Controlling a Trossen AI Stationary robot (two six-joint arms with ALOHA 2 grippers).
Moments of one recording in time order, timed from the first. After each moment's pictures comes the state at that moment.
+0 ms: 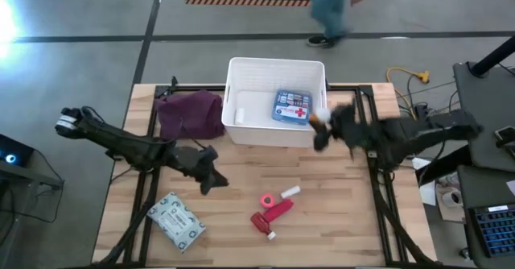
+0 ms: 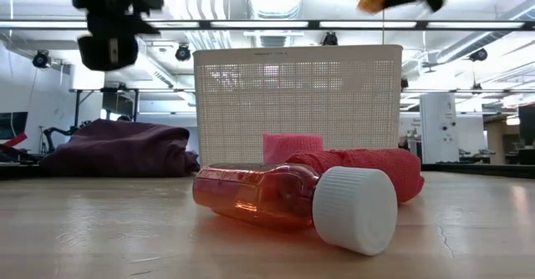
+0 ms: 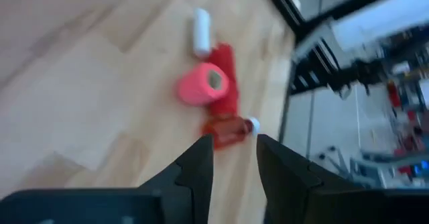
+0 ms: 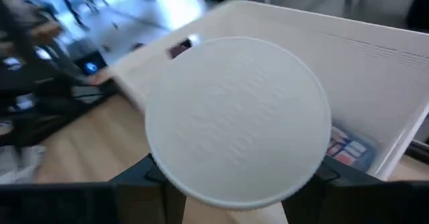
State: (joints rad) left arm -0.27 1.03 0.68 -0.17 0.02 -0.98; right arm 0.19 1.03 1.01 -0.57 0.79 0.70
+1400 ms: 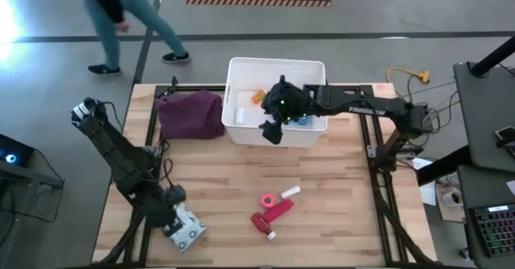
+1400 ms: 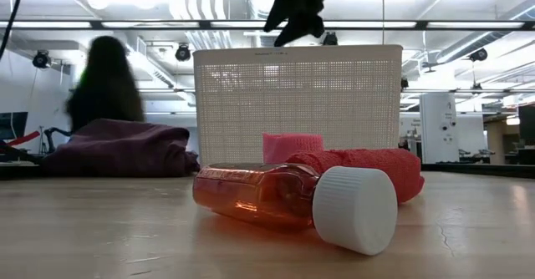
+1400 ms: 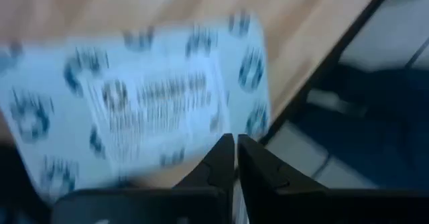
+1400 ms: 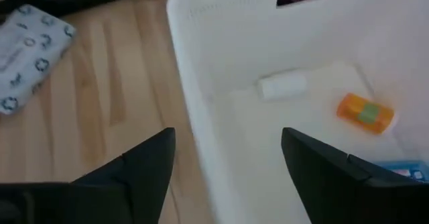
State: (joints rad) left arm -0.87 1.14 0.91 -0.85 0.11 -1.60; right arm -0.17 1.72 1.68 -0.77 0.02 0.18
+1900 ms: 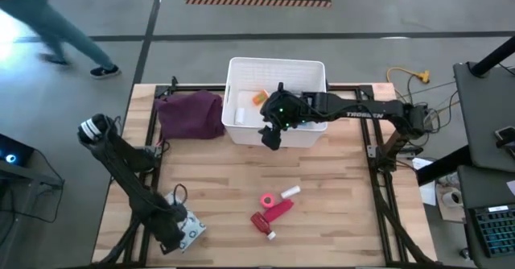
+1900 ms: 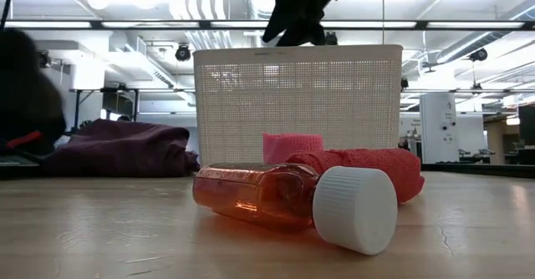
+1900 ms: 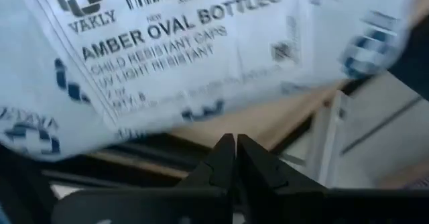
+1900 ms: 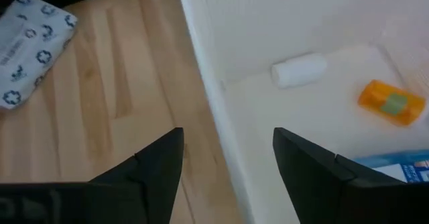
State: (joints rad) left arm -0.93 1.43 0.91 -0.80 0.38 -1.55; right arm -0.15 1.71 1.58 -0.69 0.02 0.23
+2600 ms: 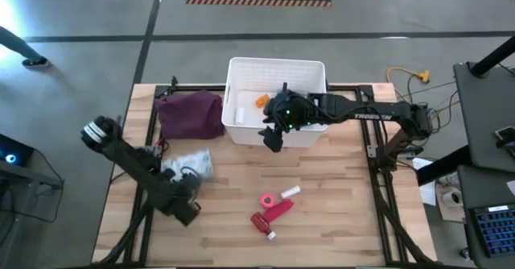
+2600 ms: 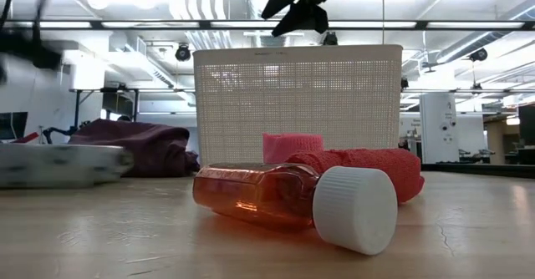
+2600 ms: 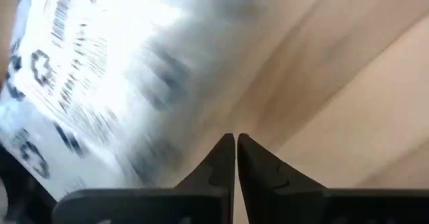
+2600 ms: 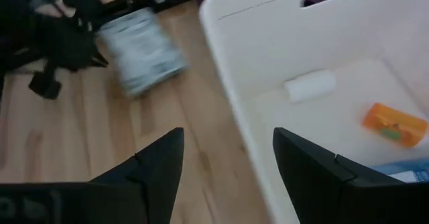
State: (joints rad) left arm -0.75 1.49 0.84 -1.05 -0.15 -1.47; right arm -0.10 1.66 1.58 -0.67 0.03 0.30
